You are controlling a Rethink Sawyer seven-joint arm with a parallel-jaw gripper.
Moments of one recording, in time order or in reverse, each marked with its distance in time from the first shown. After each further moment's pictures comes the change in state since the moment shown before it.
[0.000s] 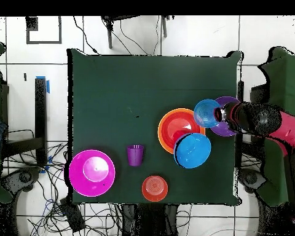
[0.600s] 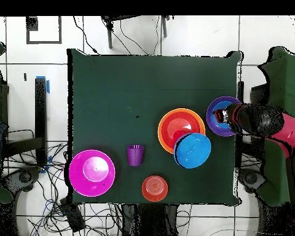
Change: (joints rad) arm -0.010 0.000 0.000 0.002 0.000 0.011 0.000
